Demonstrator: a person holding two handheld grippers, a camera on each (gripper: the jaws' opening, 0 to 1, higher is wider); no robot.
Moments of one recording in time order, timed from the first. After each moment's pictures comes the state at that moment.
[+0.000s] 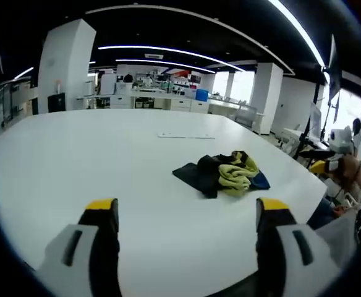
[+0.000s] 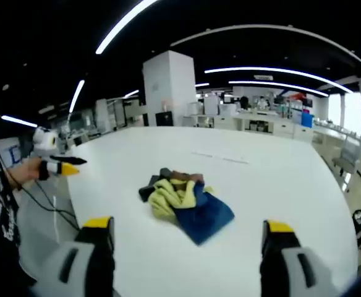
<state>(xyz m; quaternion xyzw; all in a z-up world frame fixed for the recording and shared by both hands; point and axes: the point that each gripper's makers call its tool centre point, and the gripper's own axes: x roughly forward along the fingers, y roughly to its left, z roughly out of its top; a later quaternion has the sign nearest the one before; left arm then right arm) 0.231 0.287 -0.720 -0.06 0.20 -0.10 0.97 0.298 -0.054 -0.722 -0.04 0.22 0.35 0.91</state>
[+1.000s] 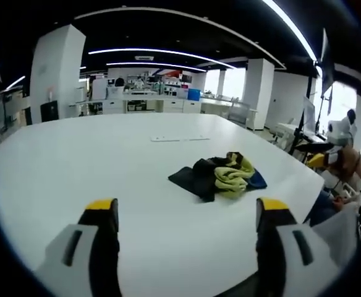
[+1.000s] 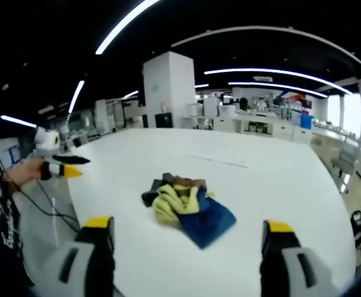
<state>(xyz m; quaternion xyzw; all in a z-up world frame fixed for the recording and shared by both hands) 0.240 0.281 -0.704 -0.03 0.20 -0.13 0.97 0.292 -0.048 -0.703 -0.03 0.21 0.34 0.91</state>
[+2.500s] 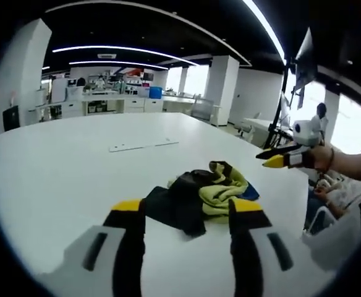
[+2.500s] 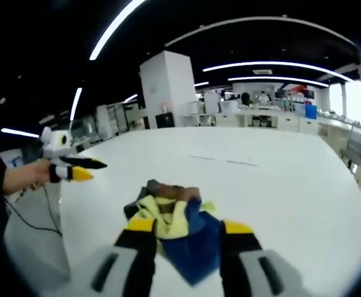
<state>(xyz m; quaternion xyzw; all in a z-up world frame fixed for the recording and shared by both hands) 0.351 0.224 -0.731 -0.03 0.20 -0.28 0.94 0.384 -0.009 -0.750 0.00 0.23 0.36 0.90</state>
